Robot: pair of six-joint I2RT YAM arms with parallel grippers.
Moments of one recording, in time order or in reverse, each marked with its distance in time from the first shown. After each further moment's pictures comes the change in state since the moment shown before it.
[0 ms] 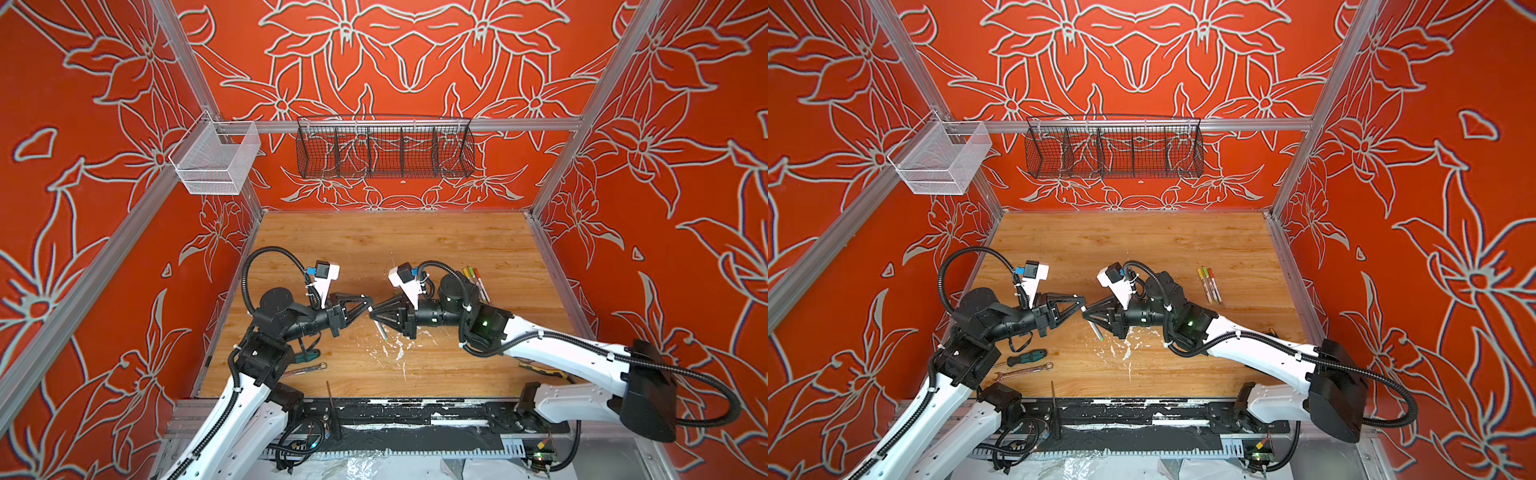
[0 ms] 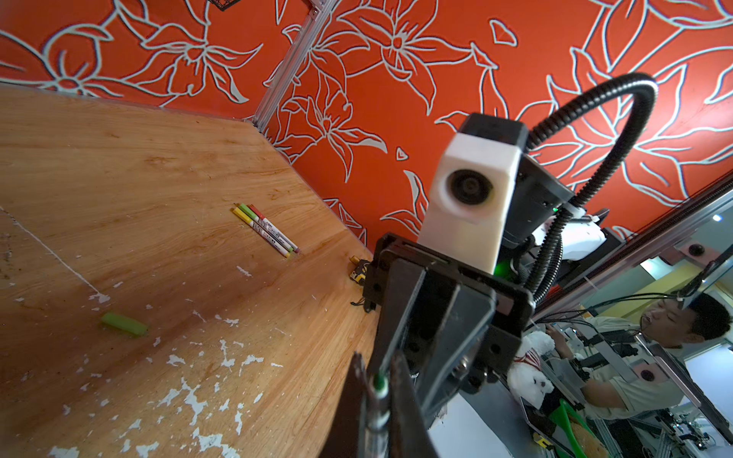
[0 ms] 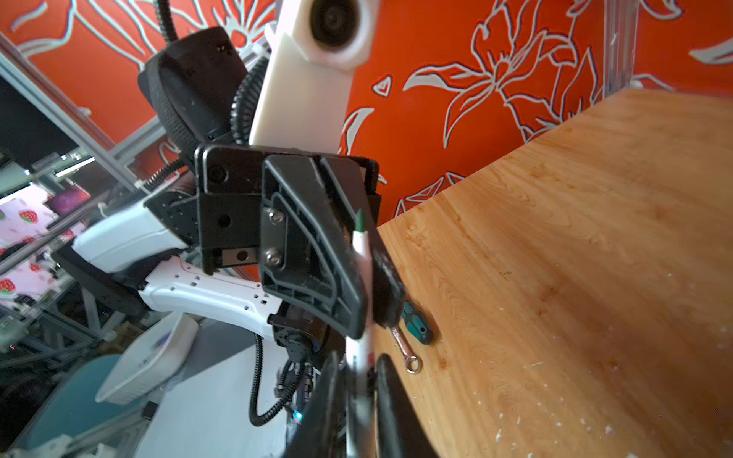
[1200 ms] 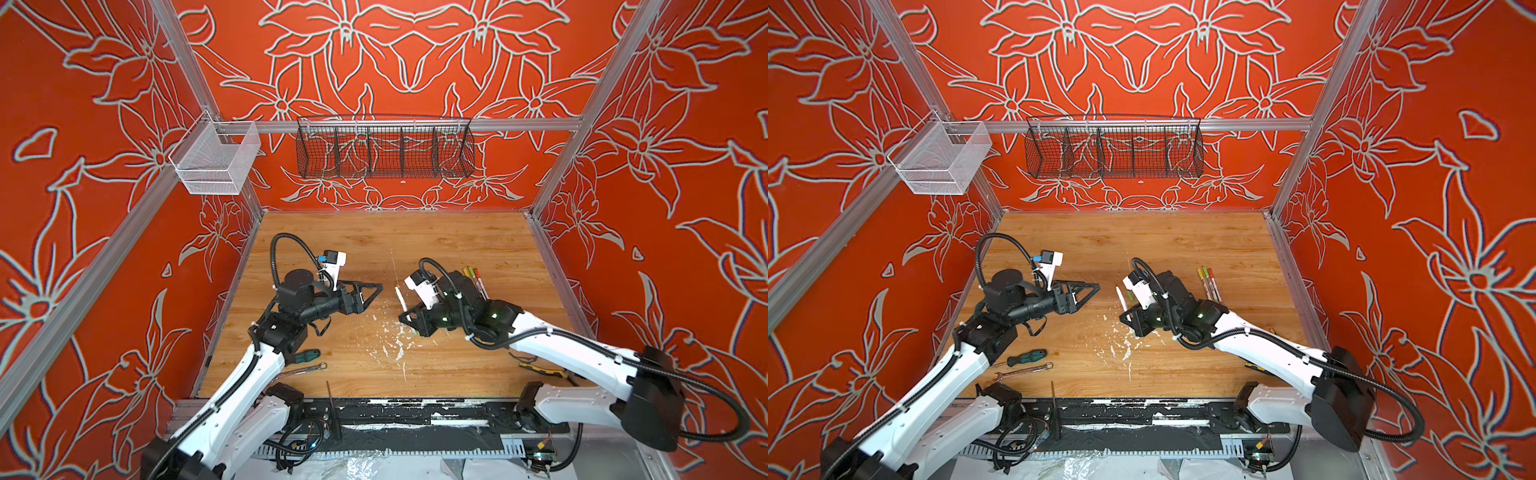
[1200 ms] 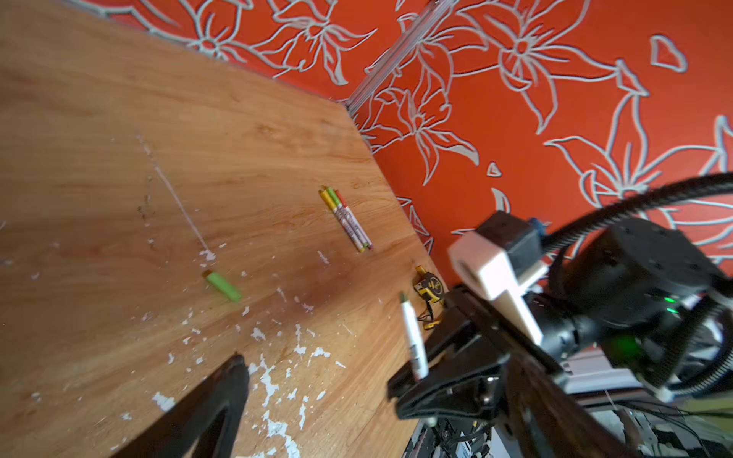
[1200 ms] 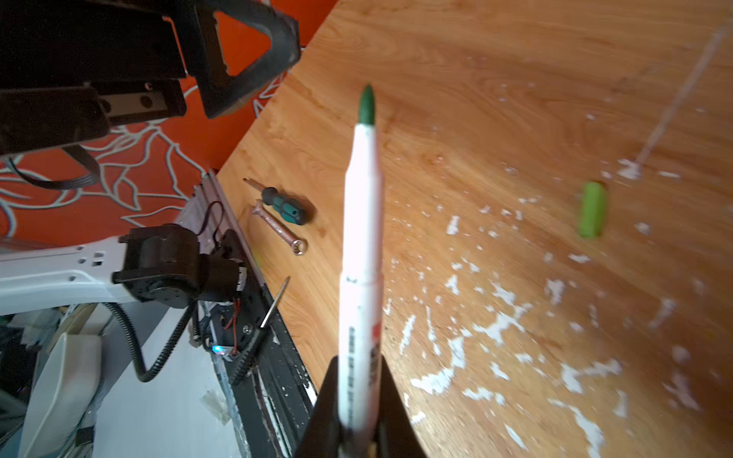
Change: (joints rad) left arm 0.001 0.293 0.037 -0.002 -0.216 -0.006; right arm -0.157 -0.090 -0.044 -0.550 0.196 0.010
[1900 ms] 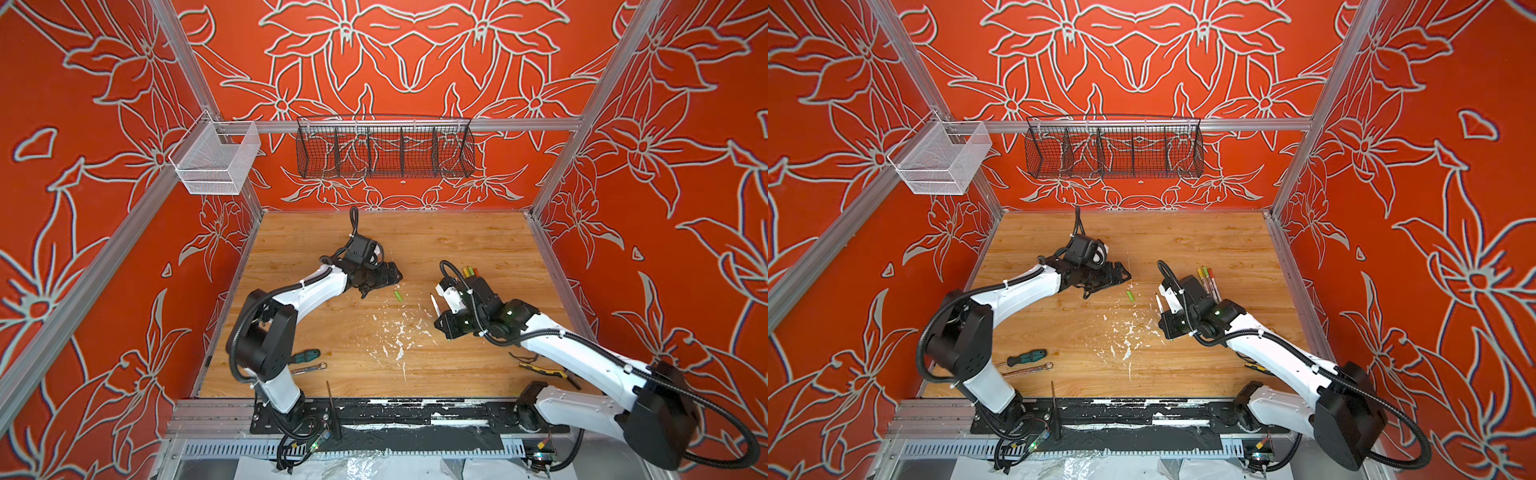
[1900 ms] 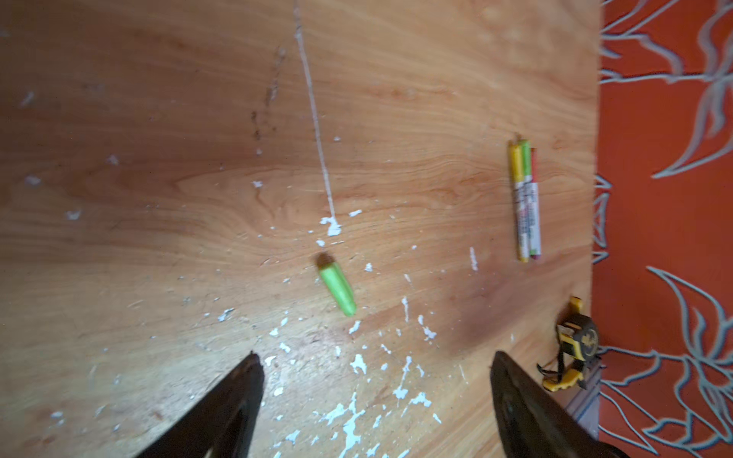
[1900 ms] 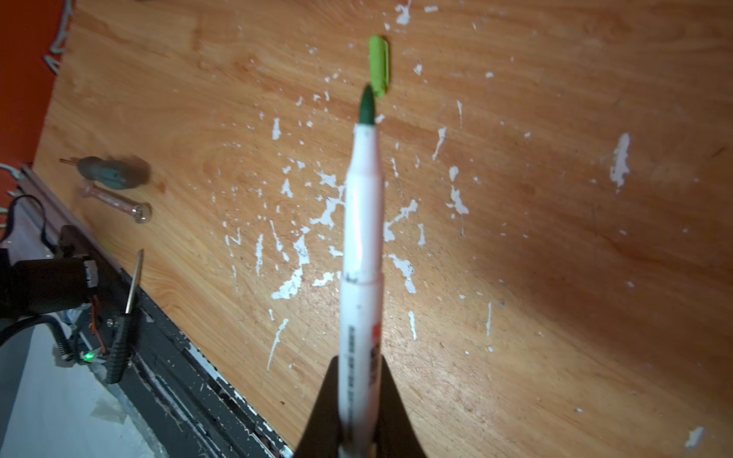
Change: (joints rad) left arm -0.136 0.838 0.600 -0.398 -0.307 -0.050; right arm -0.154 -0.015 -0.066 -0.281 0.105 -0.046
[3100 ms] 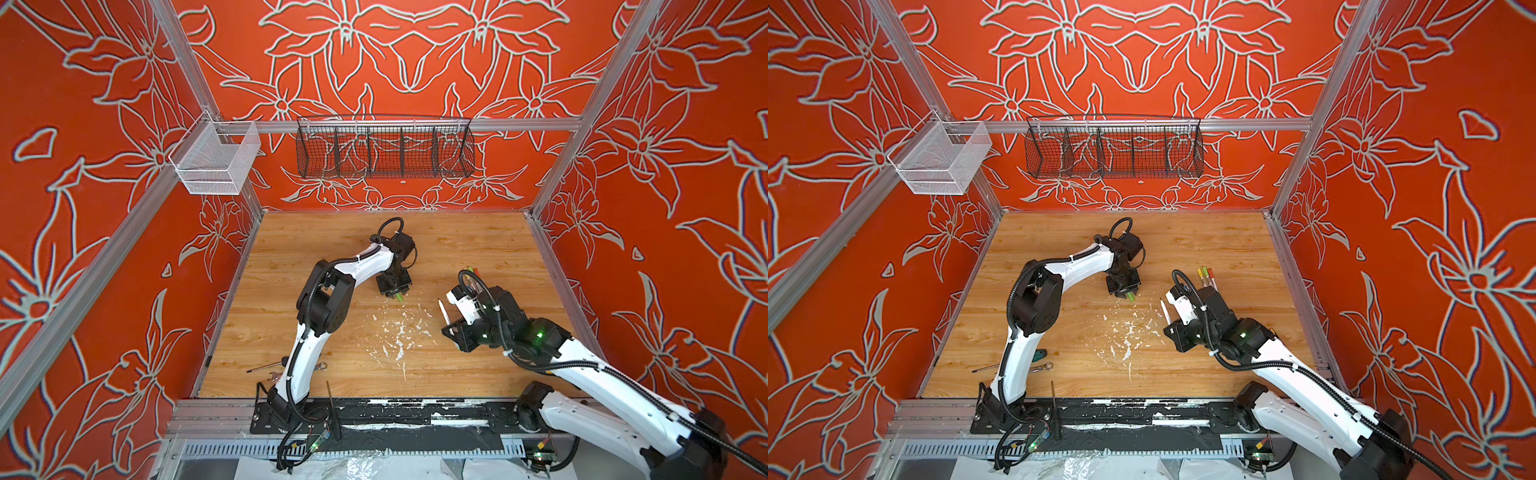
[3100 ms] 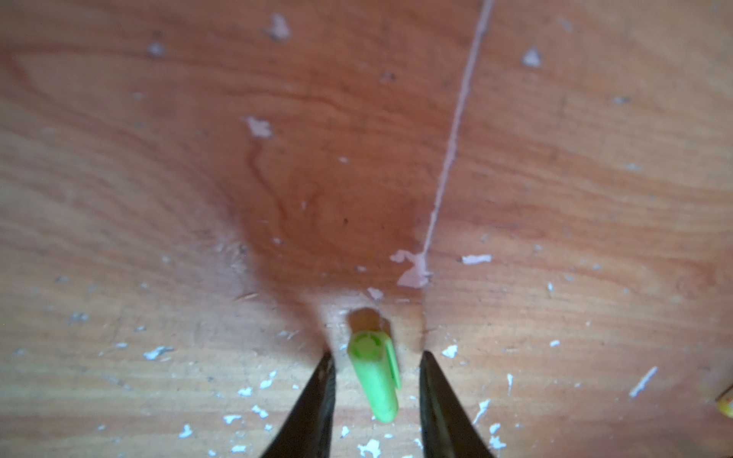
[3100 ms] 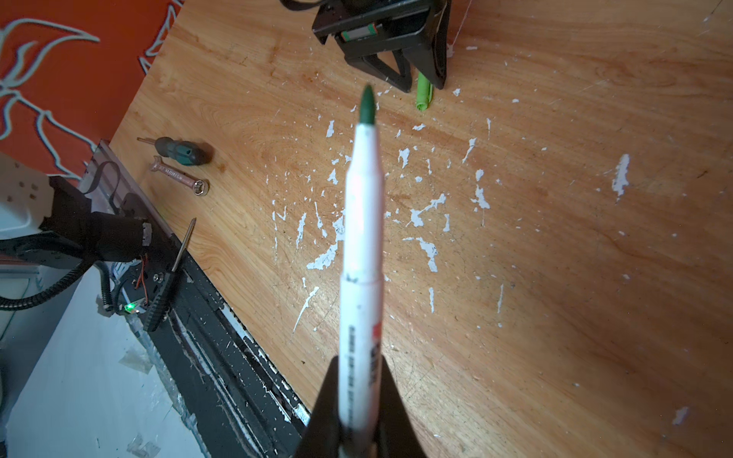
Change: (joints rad) left arm -0.119 0.504 0.570 -0.545 -0.156 -0.244; right arm 0.000 -0.304 -0.101 -0.031 -0.067 -0.067
